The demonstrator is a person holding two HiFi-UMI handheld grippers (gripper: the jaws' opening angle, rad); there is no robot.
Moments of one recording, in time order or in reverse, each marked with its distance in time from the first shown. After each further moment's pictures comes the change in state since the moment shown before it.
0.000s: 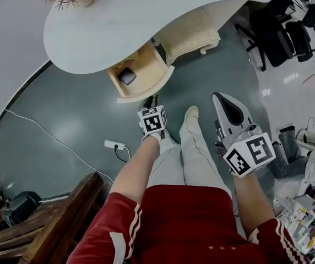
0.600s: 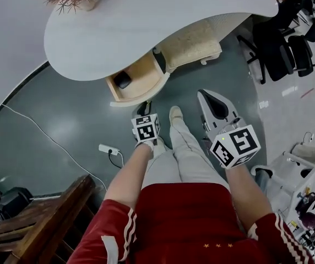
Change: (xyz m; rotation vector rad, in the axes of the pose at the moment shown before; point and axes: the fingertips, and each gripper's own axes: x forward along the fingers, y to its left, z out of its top) left arm 0.007 0.011 0.021 0.030 -0.058 0.029; right arm 0.064 -0.016 -0.009 -0.055 0.019 0.096
